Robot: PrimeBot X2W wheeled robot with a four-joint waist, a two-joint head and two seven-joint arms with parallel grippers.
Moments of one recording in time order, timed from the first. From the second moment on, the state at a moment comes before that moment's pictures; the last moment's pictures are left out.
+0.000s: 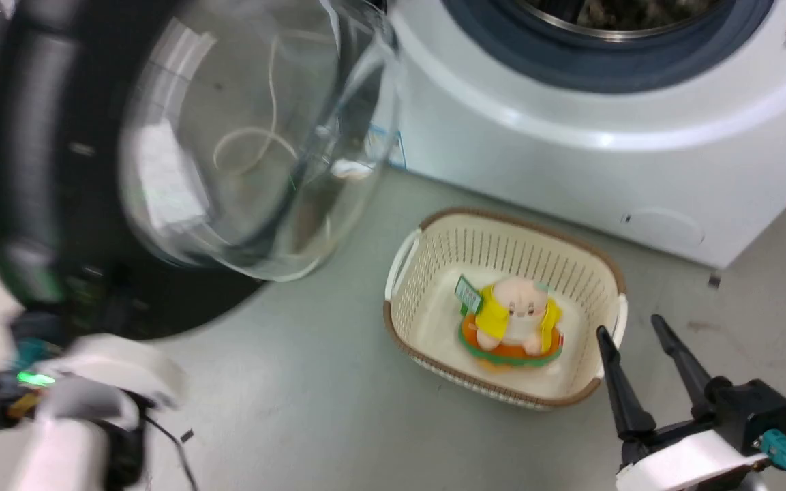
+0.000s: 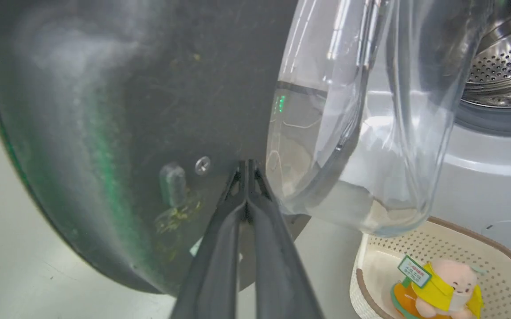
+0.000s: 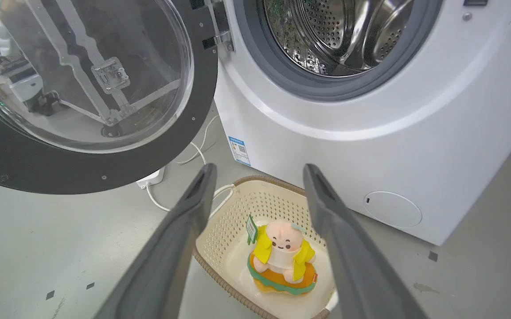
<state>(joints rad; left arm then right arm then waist) -0.20 0.26 -0.04 0.11 -0.33 0.14 -0.02 0.03 -0.07 0.07 -0.07 0.12 0.13 -0.11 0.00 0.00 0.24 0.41</state>
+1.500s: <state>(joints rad) -0.12 0.23 -0.12 0.07 -0.29 0.13 -0.23 -0.01 -0.08 -0.09 -0.09 0.10 0.13 -0.20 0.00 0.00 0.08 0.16</state>
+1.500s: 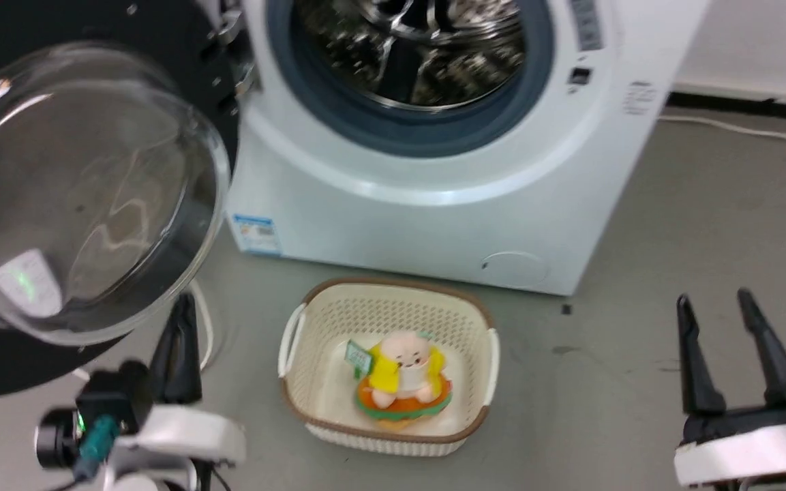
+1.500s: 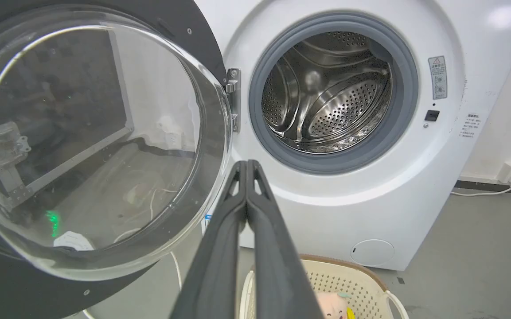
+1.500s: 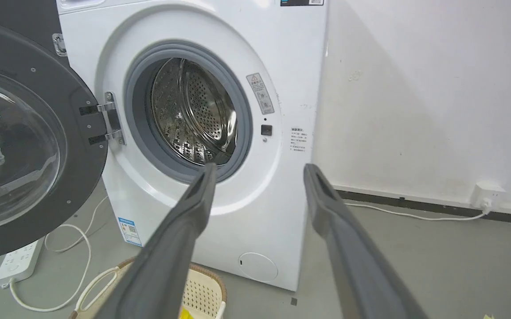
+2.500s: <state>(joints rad) 0.06 0.17 -0.21 0.13 -0.28 0.16 -0.24 0.12 -0.06 -0.04 0.01 0.11 0.13 -0.18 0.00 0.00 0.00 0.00</state>
